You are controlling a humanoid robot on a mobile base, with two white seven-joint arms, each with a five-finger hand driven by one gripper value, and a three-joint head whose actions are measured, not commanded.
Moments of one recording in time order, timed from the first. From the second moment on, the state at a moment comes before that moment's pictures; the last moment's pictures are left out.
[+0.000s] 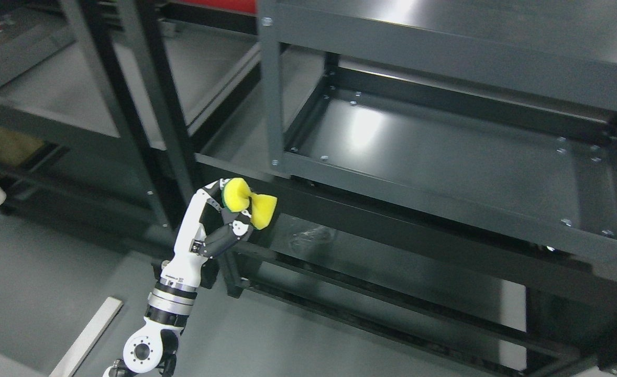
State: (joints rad) left arm -0.19 0.00 -0.09 -1.59 0.08 -0.41 -0.29; right arm -0.07 0.00 -0.21 0.00 -0.11 0.08 -0.07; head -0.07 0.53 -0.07
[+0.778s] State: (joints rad) left arm -0.88 0.00 -0.43 -1.60 -0.48 -0.54 -0.59; right arm -0.08 0.00 -0.21 0.00 -0.11 0.08 -0.07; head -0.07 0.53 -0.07
